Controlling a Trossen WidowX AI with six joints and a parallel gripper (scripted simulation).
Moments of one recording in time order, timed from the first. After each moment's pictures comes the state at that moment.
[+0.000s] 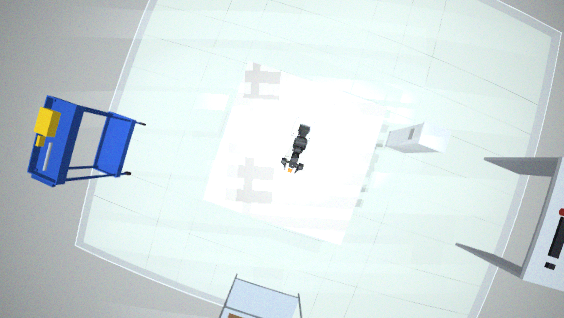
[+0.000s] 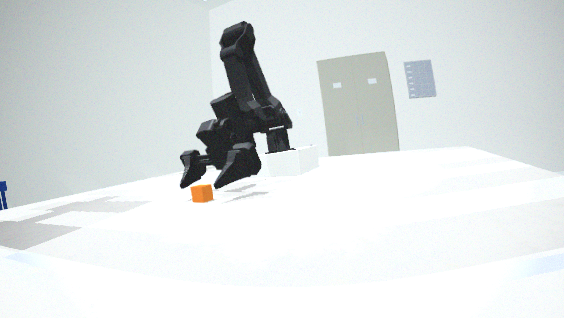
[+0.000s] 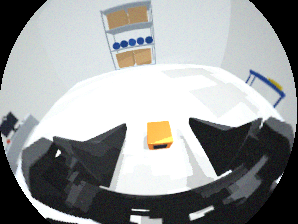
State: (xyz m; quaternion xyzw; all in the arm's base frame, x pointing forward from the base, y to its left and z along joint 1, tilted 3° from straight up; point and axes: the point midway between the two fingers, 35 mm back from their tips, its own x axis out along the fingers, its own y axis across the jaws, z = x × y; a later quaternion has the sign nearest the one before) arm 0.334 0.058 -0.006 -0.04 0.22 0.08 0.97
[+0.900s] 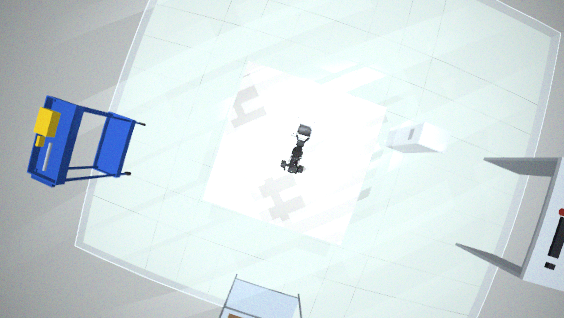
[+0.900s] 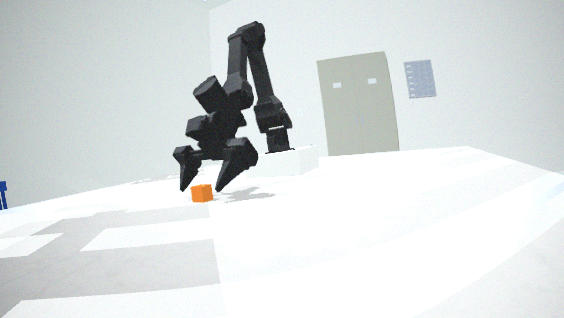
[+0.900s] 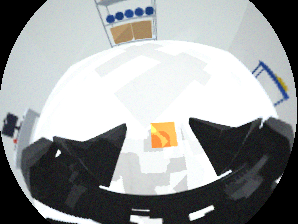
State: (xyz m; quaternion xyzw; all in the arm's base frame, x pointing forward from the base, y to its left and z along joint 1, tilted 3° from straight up) arm 0.345 0.065 -0.002 -0.06 0.37 0.08 0.92
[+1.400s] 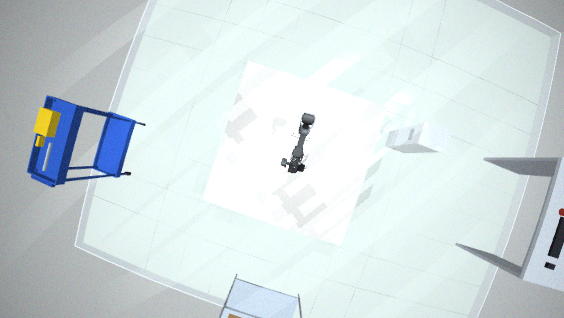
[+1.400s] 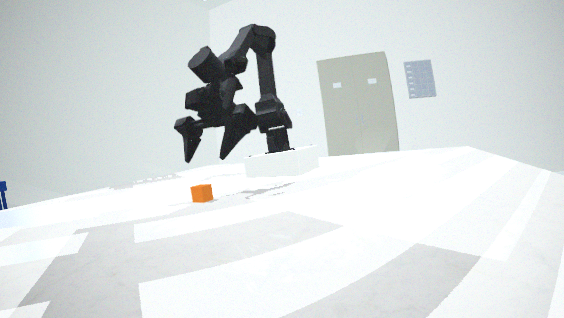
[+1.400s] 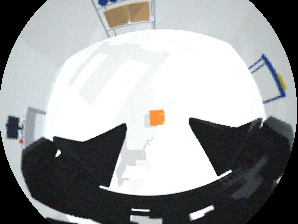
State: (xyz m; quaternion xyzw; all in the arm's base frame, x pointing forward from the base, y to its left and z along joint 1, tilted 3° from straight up) arm 0.319 0.061 0.054 -0.07 0.47 0.07 0.88
